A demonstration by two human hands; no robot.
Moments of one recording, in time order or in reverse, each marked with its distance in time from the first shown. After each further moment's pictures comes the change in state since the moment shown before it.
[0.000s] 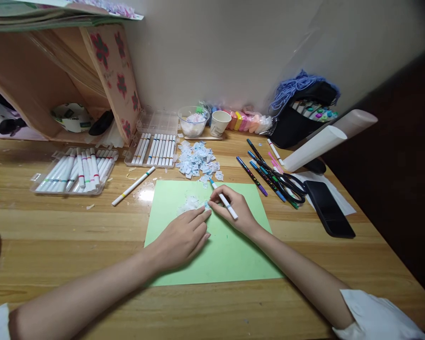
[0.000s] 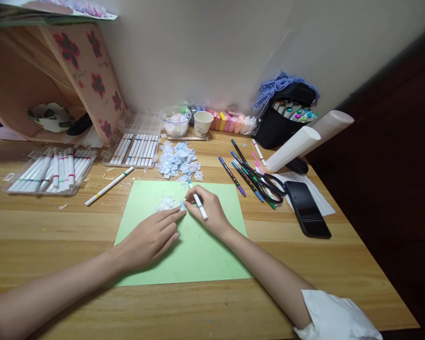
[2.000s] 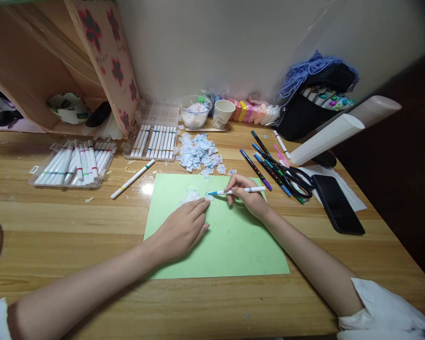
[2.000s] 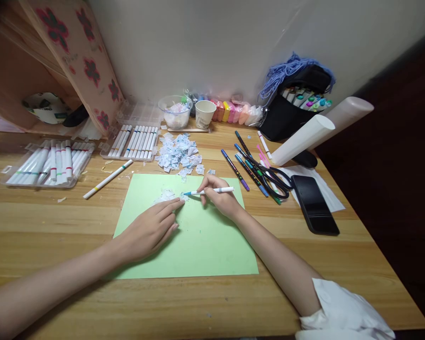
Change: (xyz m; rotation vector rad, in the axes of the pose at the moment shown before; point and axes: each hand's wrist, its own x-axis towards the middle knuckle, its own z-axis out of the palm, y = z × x) left_hand 0.003 -0.002 0.000 0.024 -0.060 -0.055; right_hand 0.012 0.012 -0.031 0.301 -0.125 0.060
